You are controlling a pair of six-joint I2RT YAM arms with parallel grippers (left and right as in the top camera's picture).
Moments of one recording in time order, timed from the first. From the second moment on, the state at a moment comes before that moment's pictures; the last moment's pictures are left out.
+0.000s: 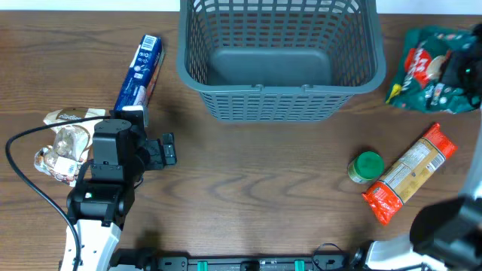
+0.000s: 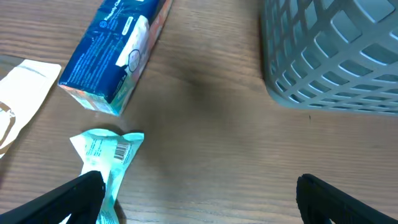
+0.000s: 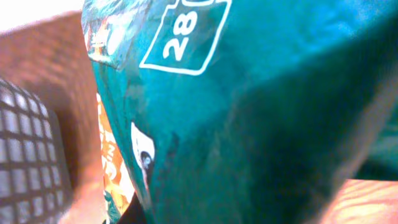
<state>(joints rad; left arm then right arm) -0.09 0.92 0.74 -0.61 0.05 -0.17 -0.45 1.69 1.73 -0.92 -0.07 -0.06</state>
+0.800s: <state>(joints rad) -0.09 0.93 0.74 -0.61 0.05 -0.17 -0.02 1.39 1.73 -0.51 -0.41 -0.30</state>
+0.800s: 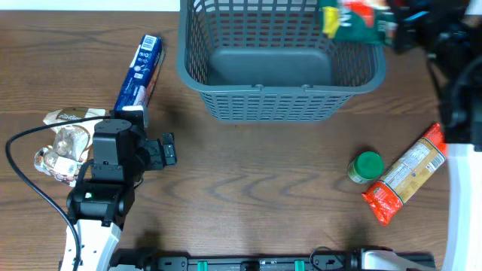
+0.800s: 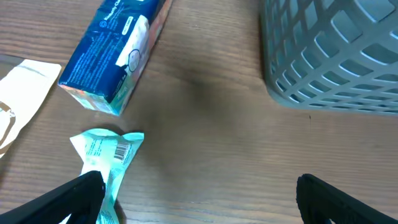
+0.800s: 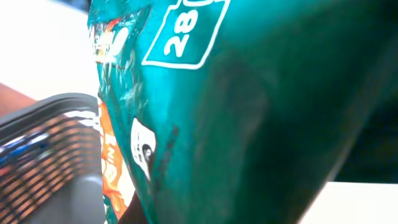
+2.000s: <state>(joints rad) -0.09 0.93 0.74 -0.64 0.05 -0.17 0.17 1.89 1.76 -0.77 -0.35 -0.47</state>
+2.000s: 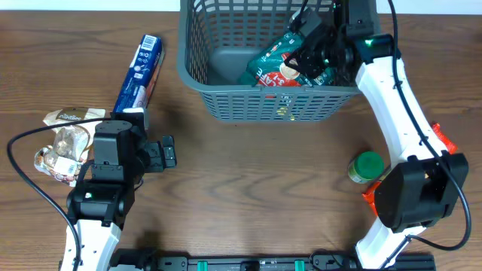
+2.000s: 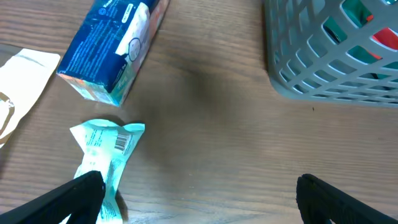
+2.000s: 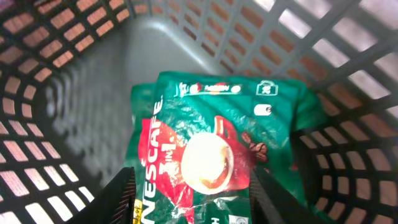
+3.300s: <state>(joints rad) -0.09 0.93 0.74 -0.64 0.05 -0.17 -0.42 1.58 2.00 -1.68 0.08 0.33</state>
